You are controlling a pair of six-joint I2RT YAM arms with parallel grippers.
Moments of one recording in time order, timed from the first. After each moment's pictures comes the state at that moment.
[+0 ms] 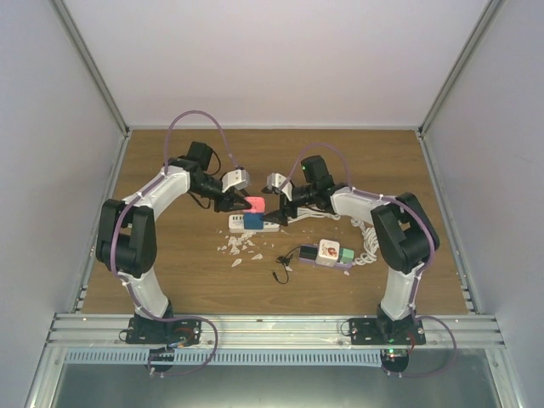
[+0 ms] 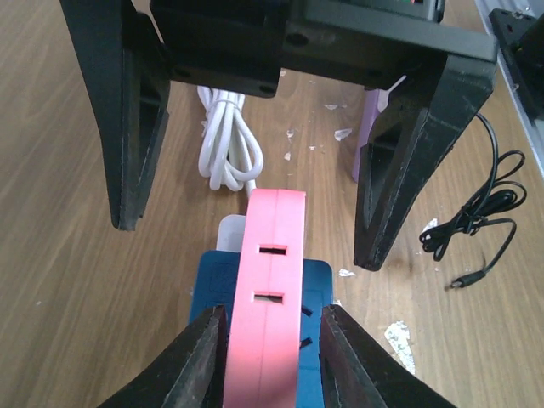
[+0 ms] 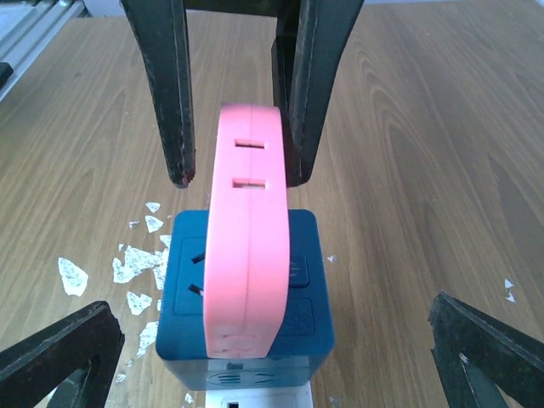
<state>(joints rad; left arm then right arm) -0.23 1.78 1.32 -0.79 0.93 1.00 0.50 1.88 1.14 0.02 -0.91 -0.60</state>
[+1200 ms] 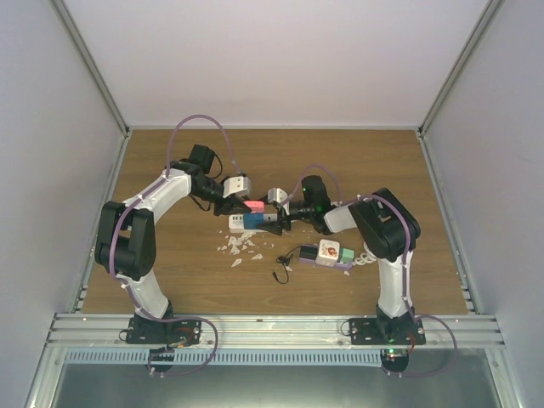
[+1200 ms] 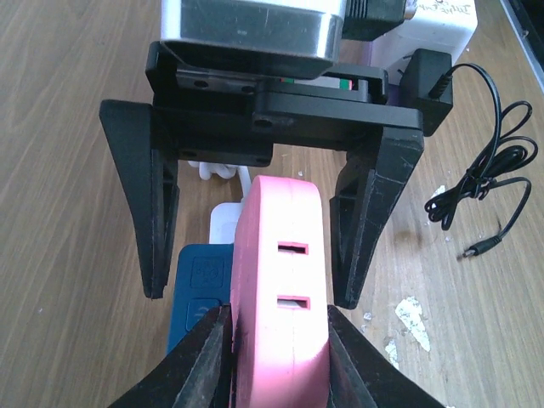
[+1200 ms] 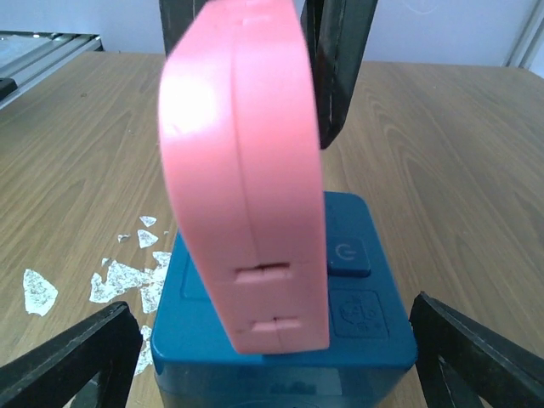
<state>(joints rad) -0.25 1.76 1.28 -0.78 0.88 1.12 0.52 2.04 0.94 0.70 -0.97 -0.43</state>
